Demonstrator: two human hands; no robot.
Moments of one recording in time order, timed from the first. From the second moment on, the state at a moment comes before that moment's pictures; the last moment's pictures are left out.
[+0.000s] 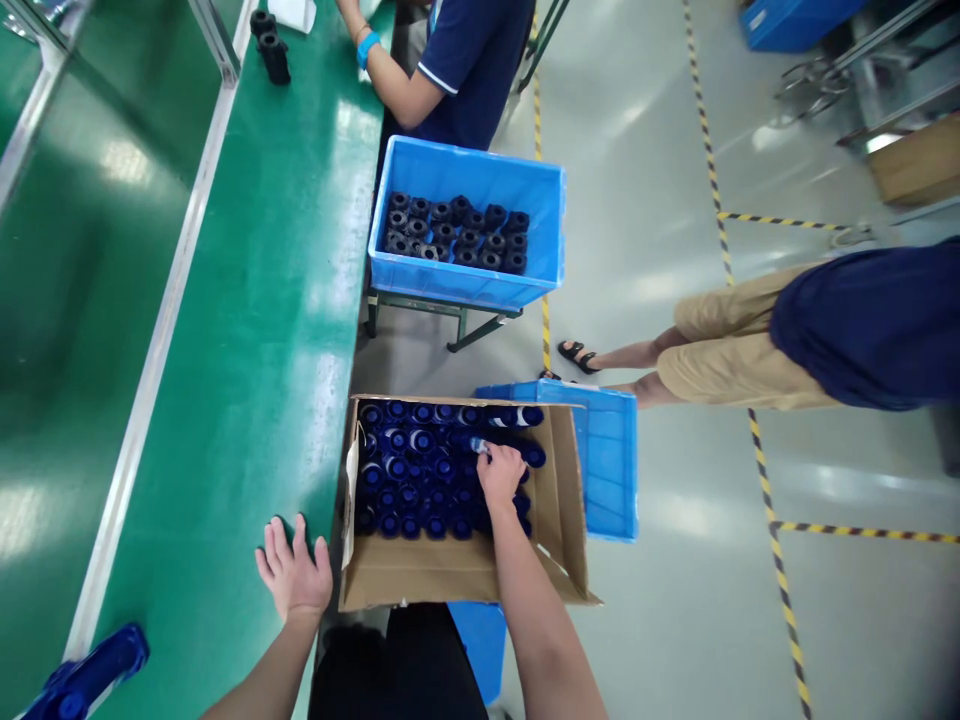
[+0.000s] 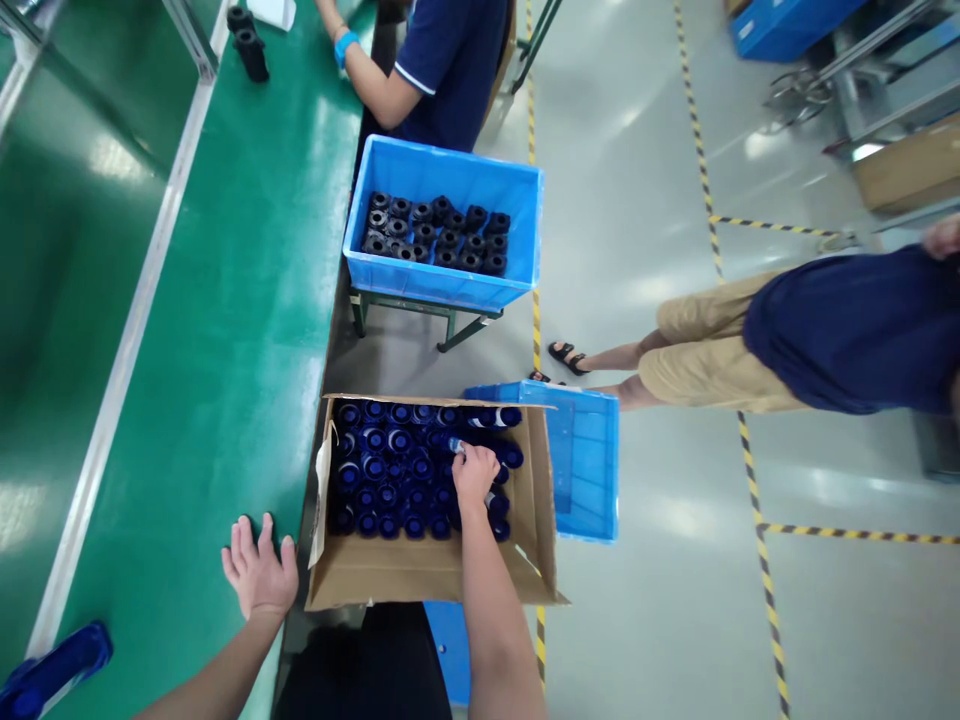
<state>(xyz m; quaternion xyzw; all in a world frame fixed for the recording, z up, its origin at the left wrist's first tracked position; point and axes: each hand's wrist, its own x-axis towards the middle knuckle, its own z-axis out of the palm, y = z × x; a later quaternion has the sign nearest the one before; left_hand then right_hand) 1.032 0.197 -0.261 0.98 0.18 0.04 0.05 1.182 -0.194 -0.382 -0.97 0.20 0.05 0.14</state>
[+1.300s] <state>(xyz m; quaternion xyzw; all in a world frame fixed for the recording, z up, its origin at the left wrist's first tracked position) 1.036 0.196 -0.260 0.98 0.18 0.05 0.05 1.152 -0.117 -0.397 -0.67 0.47 0.08 0.57</state>
